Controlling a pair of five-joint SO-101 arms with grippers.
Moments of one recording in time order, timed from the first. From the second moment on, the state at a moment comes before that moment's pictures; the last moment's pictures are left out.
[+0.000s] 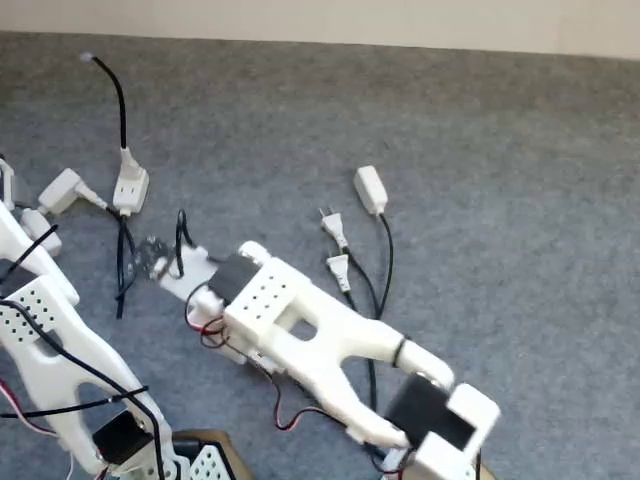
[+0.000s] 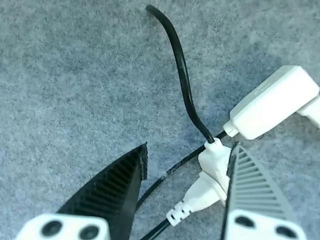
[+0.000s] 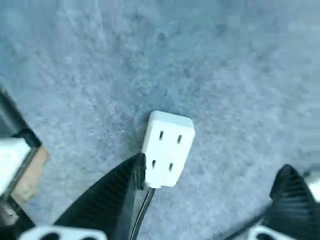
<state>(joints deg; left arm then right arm) -45.4 65.0 -89.3 94.7 -26.4 -60.5 4.2 8.7 75.6 12.3</state>
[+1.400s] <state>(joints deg) -45.2 65.0 -89.3 94.8 -26.4 -34.0 4.8 15.2 66.7 2.0</state>
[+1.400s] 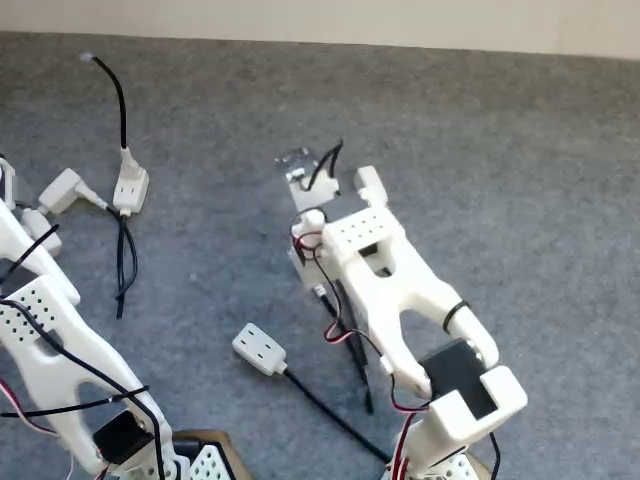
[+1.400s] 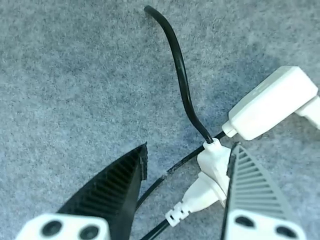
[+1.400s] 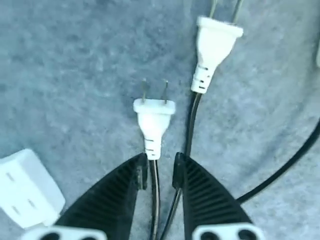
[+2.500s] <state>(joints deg) -45.2 65.0 -89.3 94.8 -26.4 -40.2 13.6 15.3 62.0 -0.8</state>
